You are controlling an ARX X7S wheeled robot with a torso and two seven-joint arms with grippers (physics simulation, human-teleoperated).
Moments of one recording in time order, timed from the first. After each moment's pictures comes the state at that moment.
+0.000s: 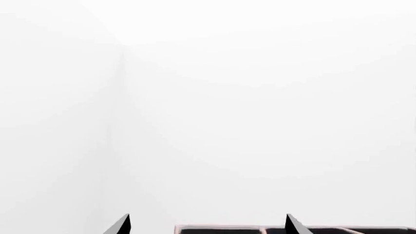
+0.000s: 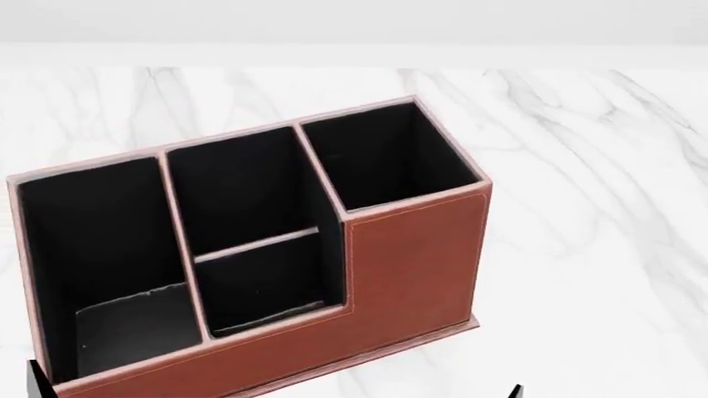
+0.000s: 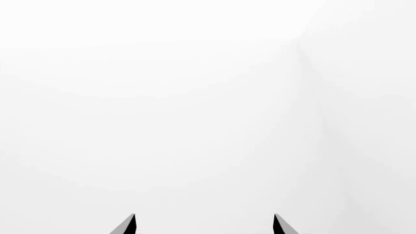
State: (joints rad) left arm 0.11 -0.25 0.23 0.01 0.11 0.72 -0.62; right arm -0.17 0.21 -0.18 -0.07 0.03 -0.80 0.46
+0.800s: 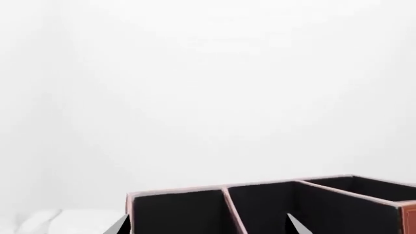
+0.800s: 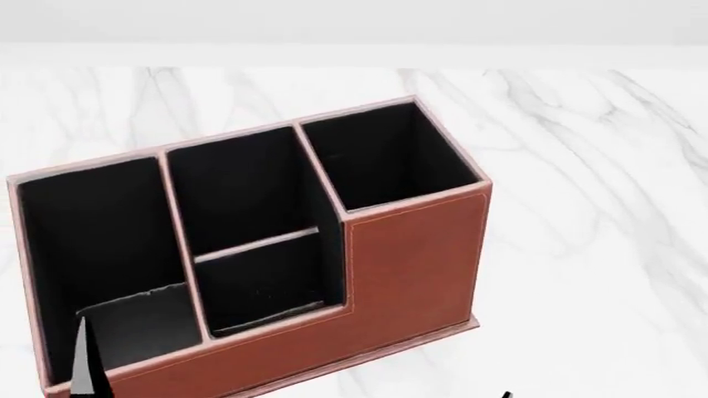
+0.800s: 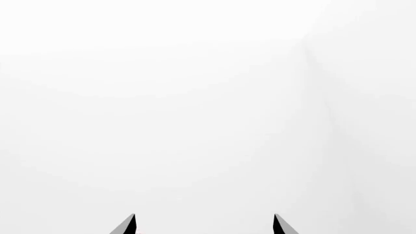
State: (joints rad) left arm -0.02 -0.40 0.33 0.03 -0.21 0.50 -0.41; right arm -0.18 0.22 -0.21 -0.08 0.03 -0.83 0.47
